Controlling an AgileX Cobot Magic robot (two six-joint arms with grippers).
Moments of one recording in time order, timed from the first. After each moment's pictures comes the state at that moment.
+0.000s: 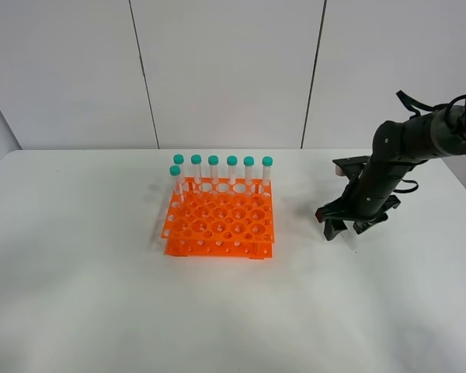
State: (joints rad) left arm -0.05 -0.01 -0.50 -0.12 1.07 0.14; right arm 0.12 2.07 -1.25 0.10 0.68 -0.21
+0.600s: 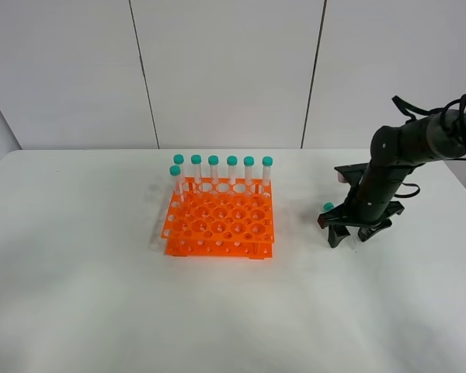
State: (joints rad) left arm -0.05 -0.01 -0.50 -0.12 1.07 0.14; right arm 0.12 2.09 -1.25 0.06 0.72 -0.15
